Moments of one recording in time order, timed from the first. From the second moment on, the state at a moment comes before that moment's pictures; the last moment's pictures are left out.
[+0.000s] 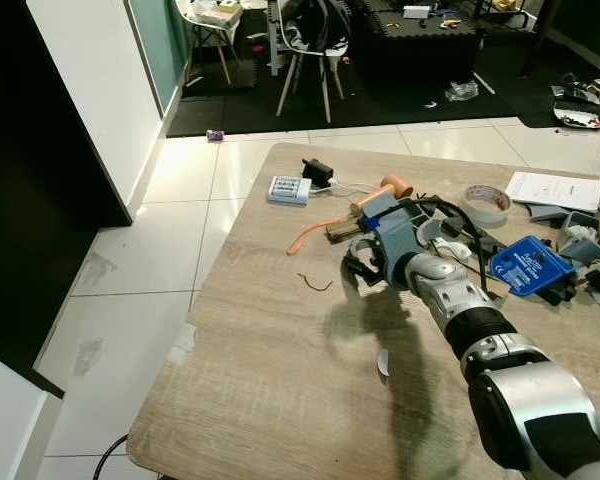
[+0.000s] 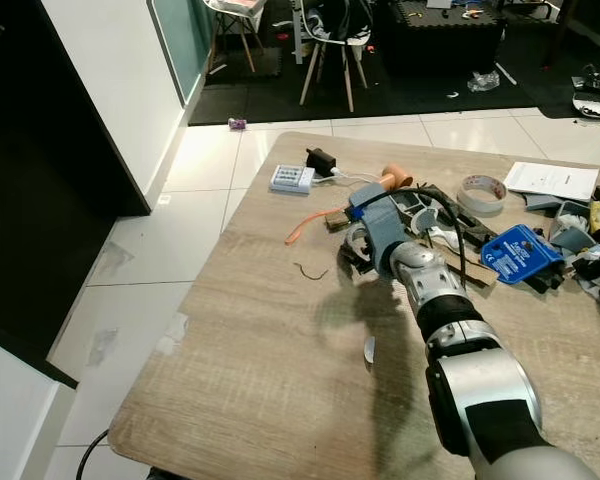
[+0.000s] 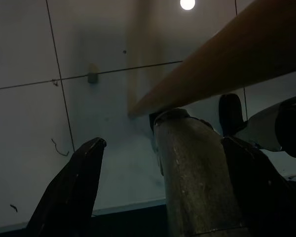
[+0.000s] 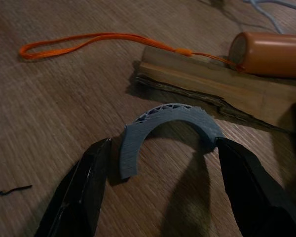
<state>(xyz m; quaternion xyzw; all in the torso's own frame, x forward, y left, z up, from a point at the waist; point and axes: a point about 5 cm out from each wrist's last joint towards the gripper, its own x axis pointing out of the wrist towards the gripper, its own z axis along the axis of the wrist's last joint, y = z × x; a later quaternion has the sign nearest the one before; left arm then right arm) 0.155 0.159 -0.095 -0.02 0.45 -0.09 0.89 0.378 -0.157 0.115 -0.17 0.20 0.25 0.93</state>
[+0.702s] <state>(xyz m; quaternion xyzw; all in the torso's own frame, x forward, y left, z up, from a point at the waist) 0.154 0.158 -0.095 -0.01 0.45 -0.09 0.89 0.368 -0.153 0.098 -0.17 0.26 0.27 0.91</state>
